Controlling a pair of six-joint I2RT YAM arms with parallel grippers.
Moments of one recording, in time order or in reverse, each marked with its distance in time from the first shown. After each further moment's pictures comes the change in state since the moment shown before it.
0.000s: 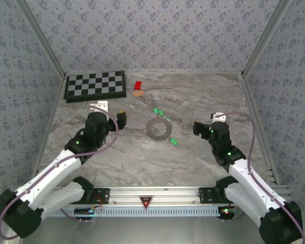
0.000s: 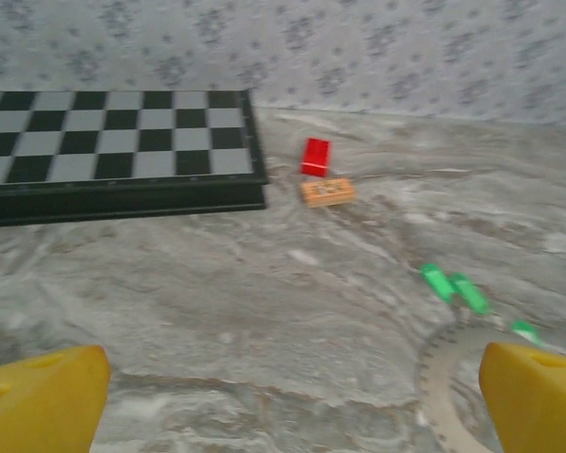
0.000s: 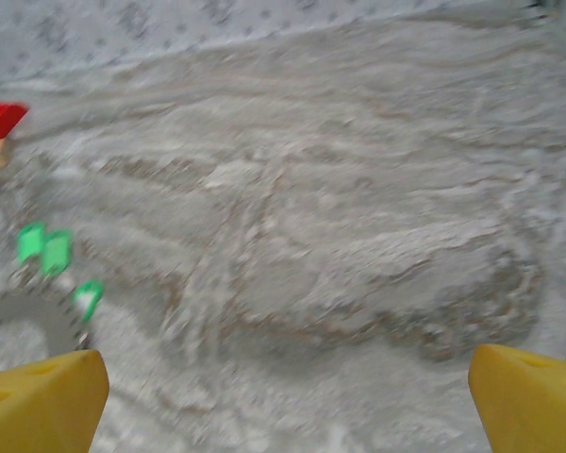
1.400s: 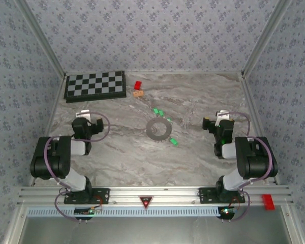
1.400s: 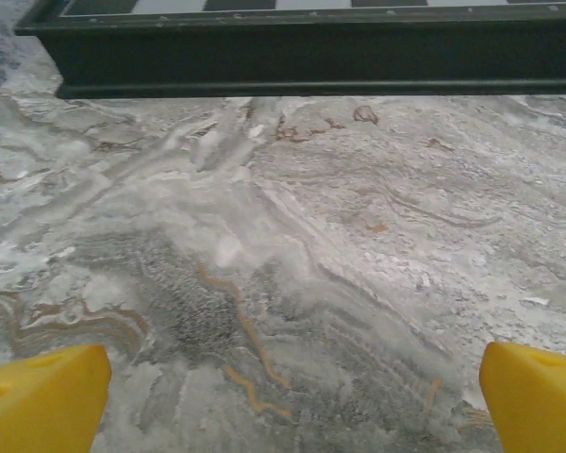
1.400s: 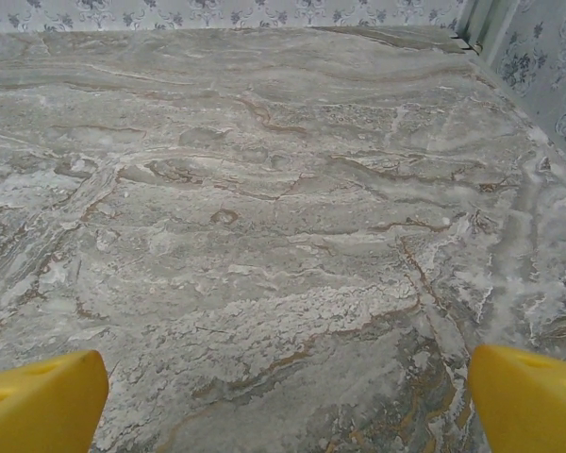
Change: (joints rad) left arm 0.620 0.603 -0.385 0.957 0.330 0.303; right arm -0.346 0.746 -0.137 0.977 -0.195 -0.301
